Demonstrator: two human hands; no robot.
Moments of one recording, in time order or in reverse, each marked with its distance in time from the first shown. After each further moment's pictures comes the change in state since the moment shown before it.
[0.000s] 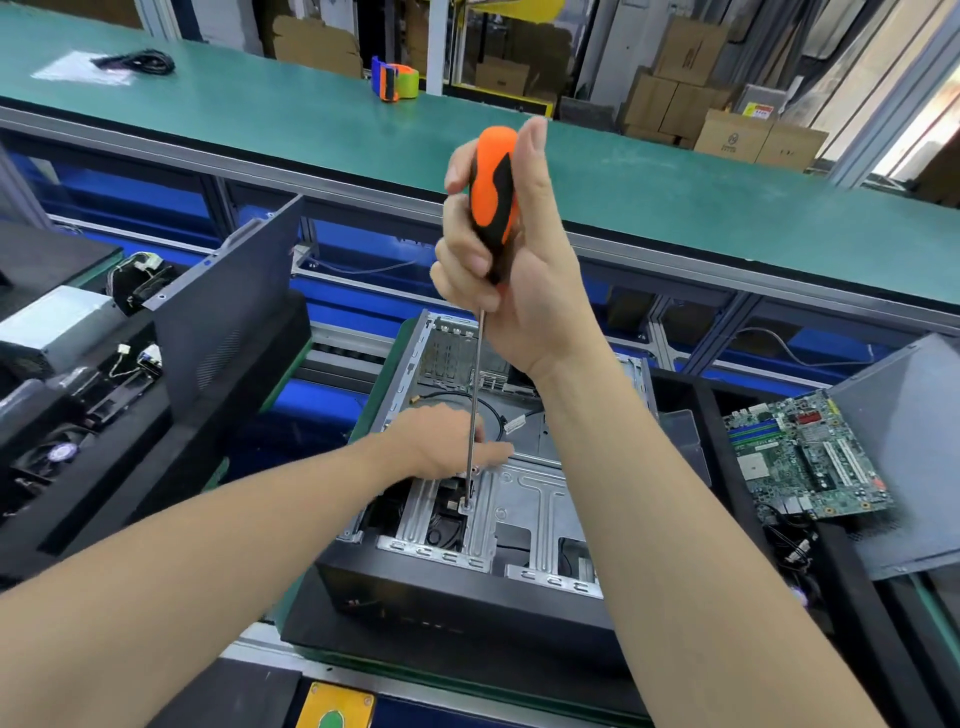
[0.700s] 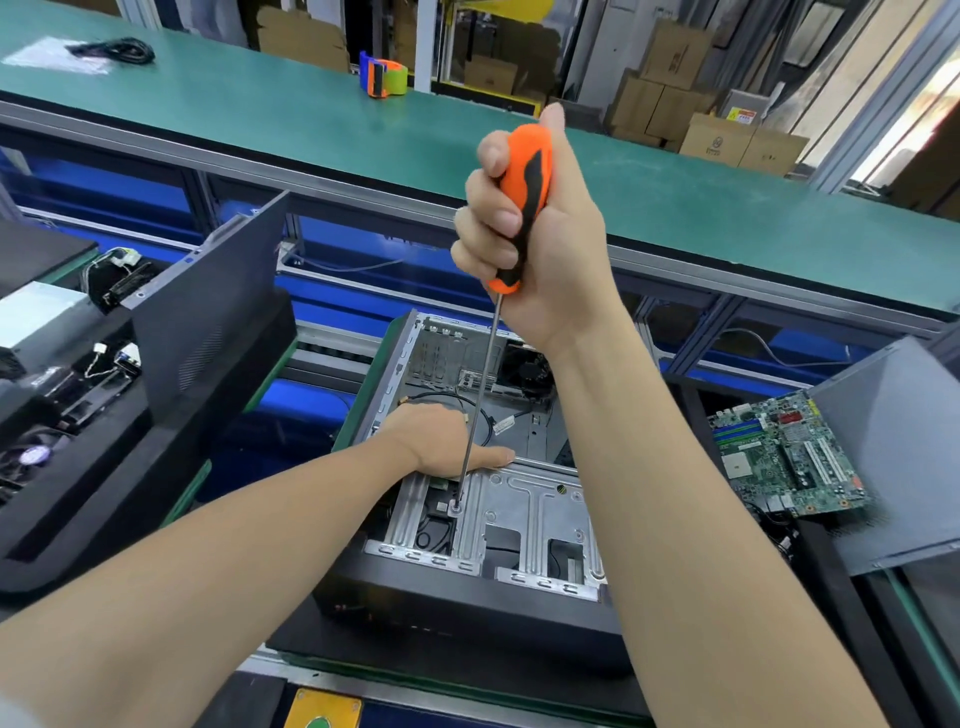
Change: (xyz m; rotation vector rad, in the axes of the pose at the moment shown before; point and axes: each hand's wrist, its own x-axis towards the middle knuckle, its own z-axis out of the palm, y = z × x) left_hand 0.030 -0.002 0.017 0.171 0.059 -0.066; right_hand 0.008 -0.020 -0.007 0.116 0.148 0.084
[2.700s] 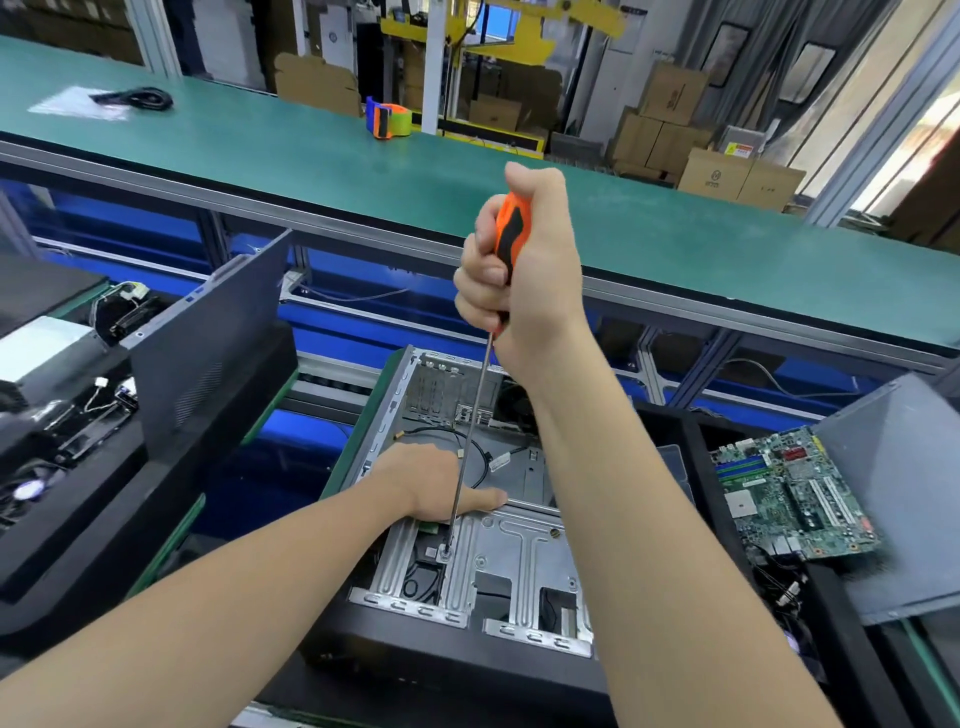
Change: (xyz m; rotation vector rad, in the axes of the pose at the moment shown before) left_hand -0.002 0.003 -0.002 0.039 -0.035 -0.038; right_hand 0.014 -0.005 -0.007 -0.192 0.307 0.015
